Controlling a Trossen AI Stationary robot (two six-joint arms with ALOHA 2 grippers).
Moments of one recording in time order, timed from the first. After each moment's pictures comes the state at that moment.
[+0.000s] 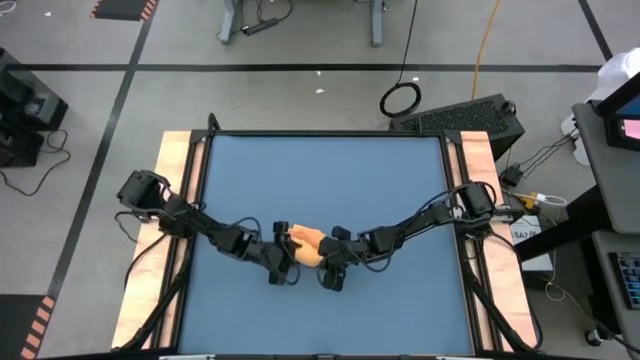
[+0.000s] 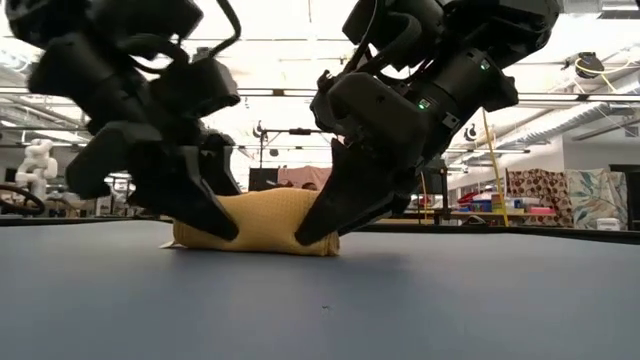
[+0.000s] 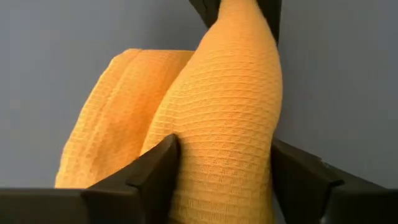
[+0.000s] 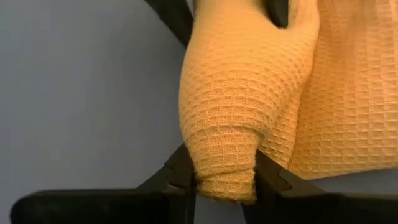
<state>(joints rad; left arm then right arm) -0.37 1.69 0.64 0.21 -0.36 -0.07 0.27 2.02 1.05 0.12 0.08 0.50</state>
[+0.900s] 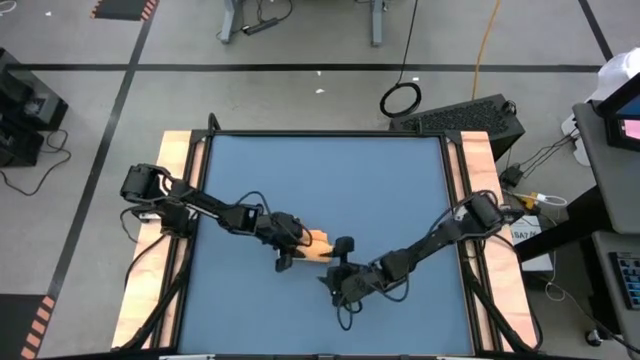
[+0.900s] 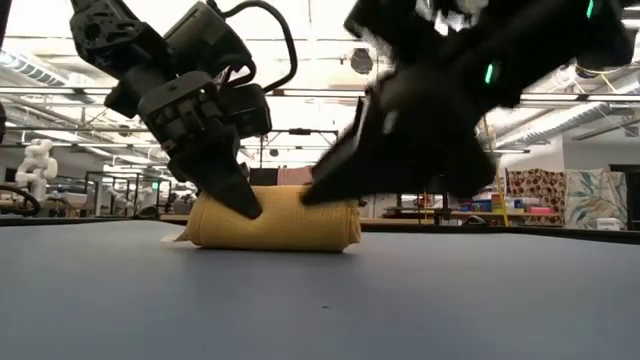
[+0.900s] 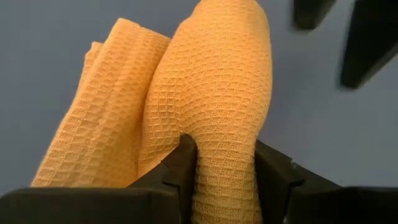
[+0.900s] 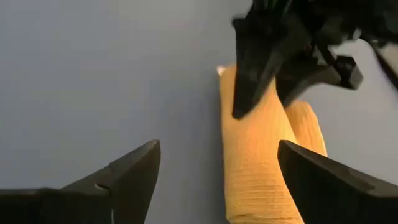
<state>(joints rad) -0.12 1.69 0.64 0.21 0.20 -0.36 0.47 1.96 1.05 0.22 0.61 0.05</state>
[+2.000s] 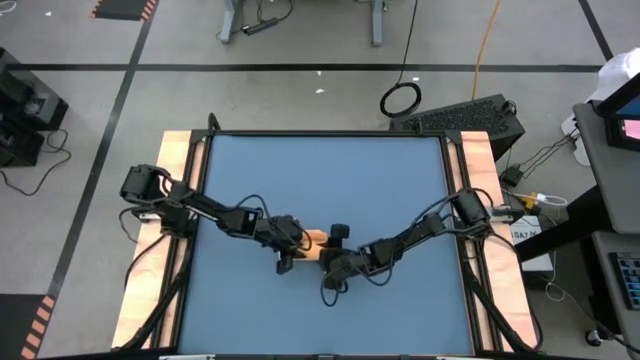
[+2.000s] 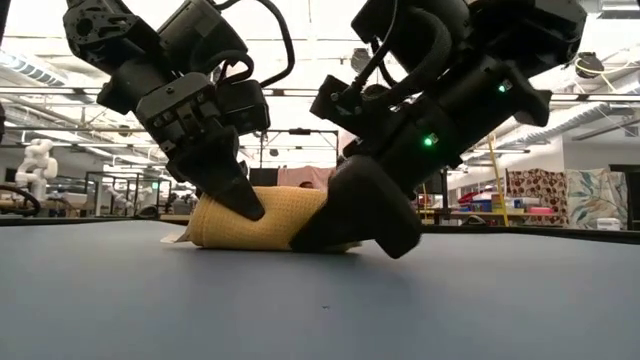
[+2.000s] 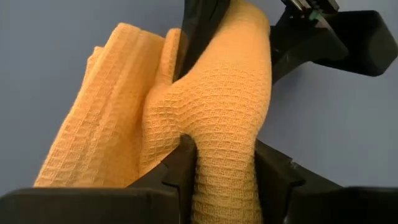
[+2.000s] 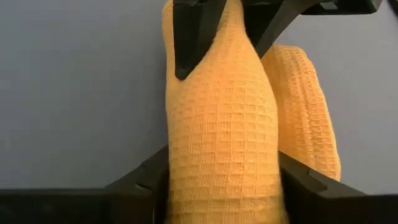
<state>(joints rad) -0.14 1.69 0.64 0.21 0.13 -0.37 0.33 2.07 1.06 0.22 0.53 0.12</state>
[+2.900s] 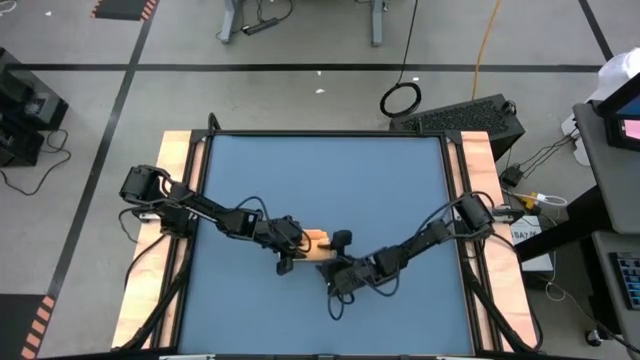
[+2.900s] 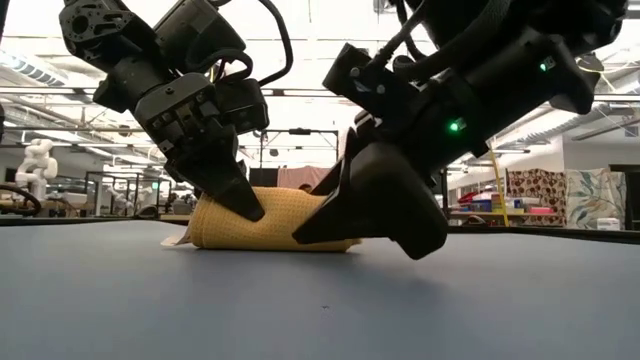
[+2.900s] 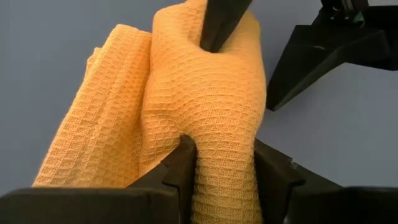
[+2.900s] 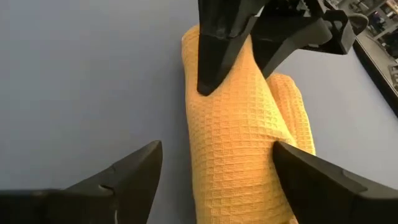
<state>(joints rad) -0.18 1.69 0.64 0.21 0.09 -0.39 0.41 2.06 1.05 0.27 0.68 0.01</state>
